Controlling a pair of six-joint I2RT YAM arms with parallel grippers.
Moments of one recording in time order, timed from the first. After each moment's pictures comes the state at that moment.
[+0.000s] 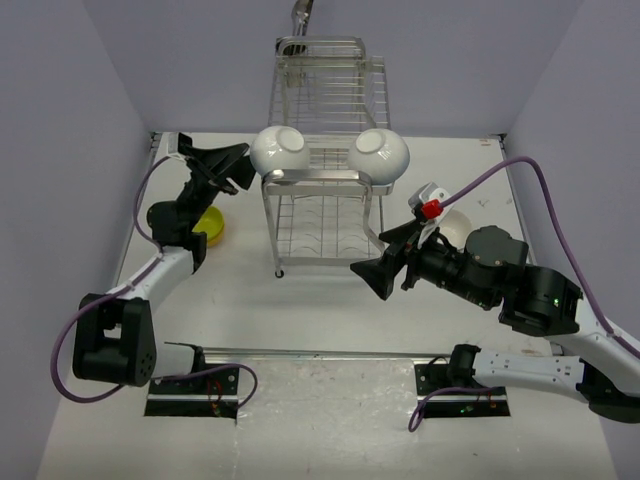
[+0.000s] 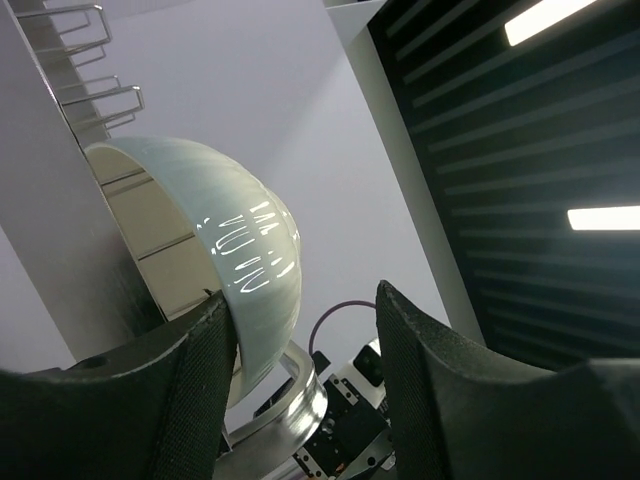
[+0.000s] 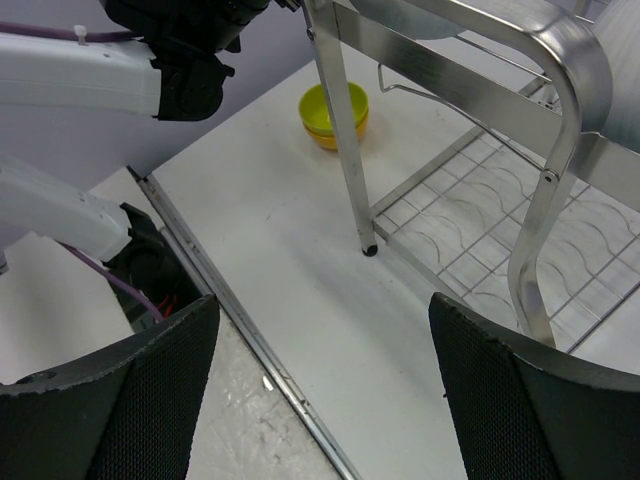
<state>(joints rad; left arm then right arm) -0.11 1.32 0.72 1.30 0.57 -1.96 1.14 0.85 1.31 -0.66 0.21 0.25</state>
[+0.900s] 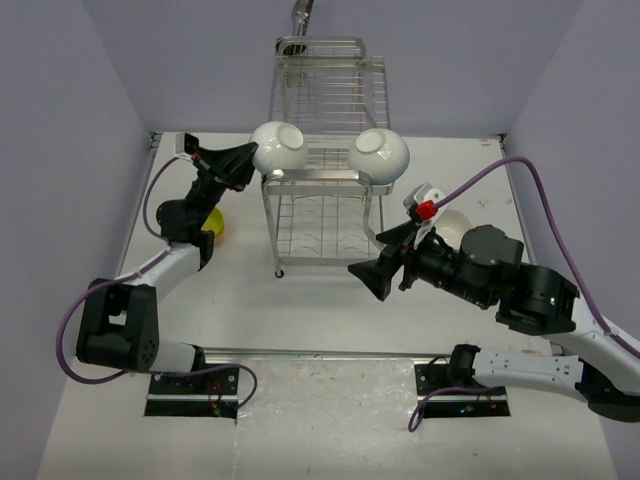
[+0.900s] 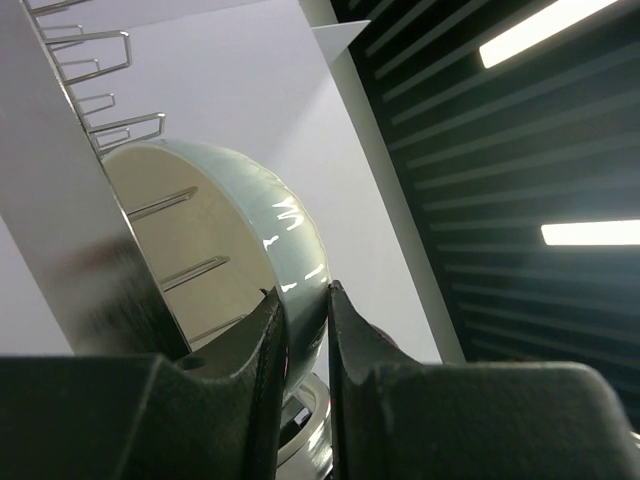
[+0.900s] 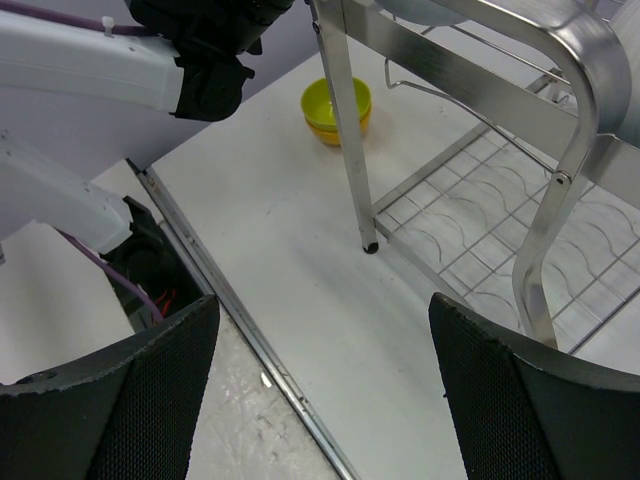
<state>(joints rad) -0.15 1.40 0.72 1.37 0.49 -1.98 1.14 0.86 1.31 -0.66 0.20 0.24</state>
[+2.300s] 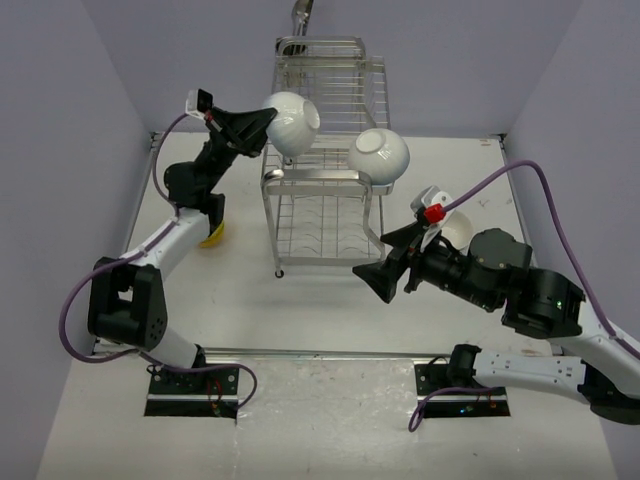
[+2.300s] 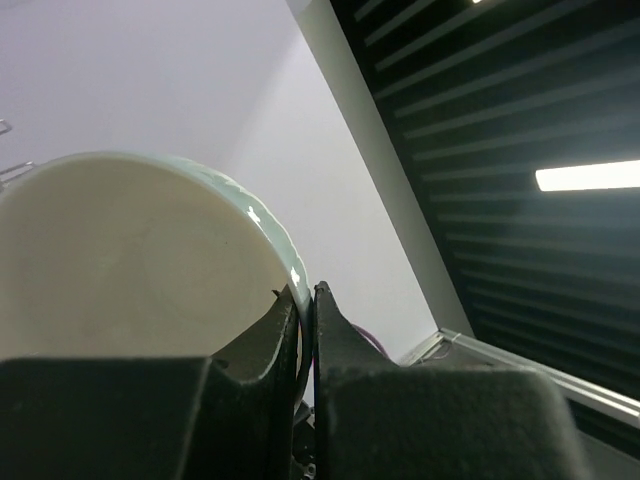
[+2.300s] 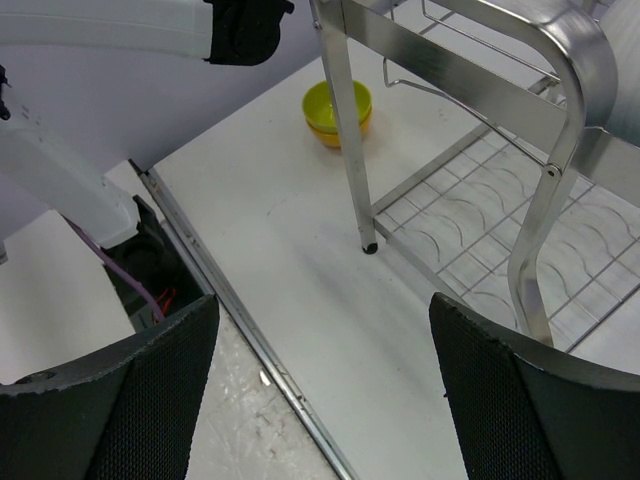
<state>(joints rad) -0.23 1.54 1.05 1.29 0.52 -1.97 1.14 0.83 1.30 -0.65 0.19 0.23</state>
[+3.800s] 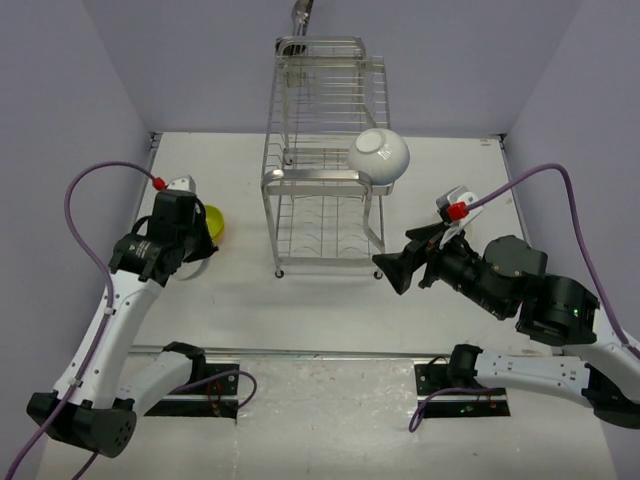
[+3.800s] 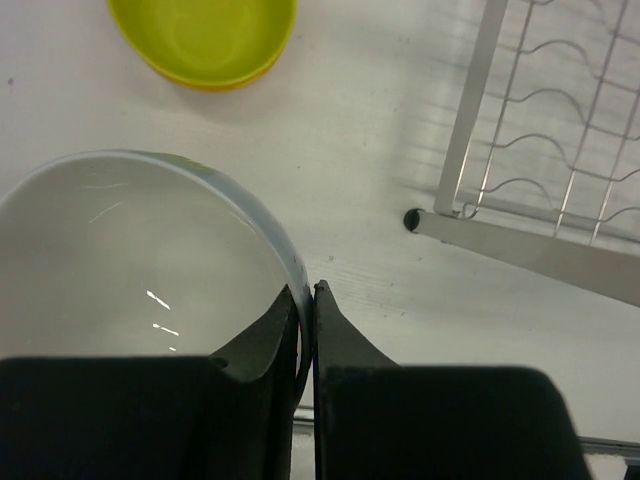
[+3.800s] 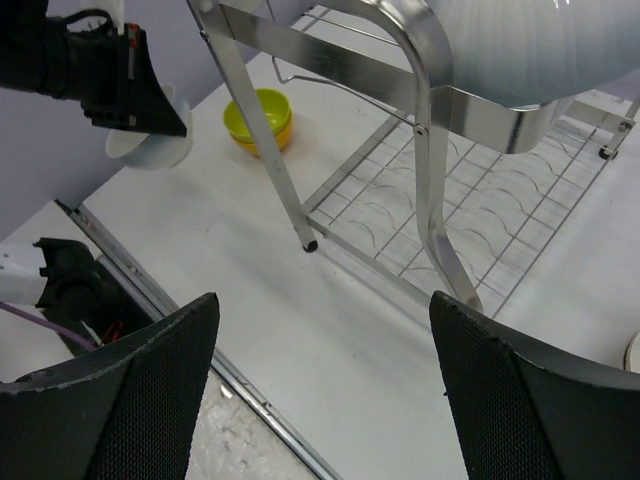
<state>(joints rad) -0.24 0.97 1.13 -0.98 -0.16 -0.49 1.14 0.77 1.28 -0.72 0.38 0.27</state>
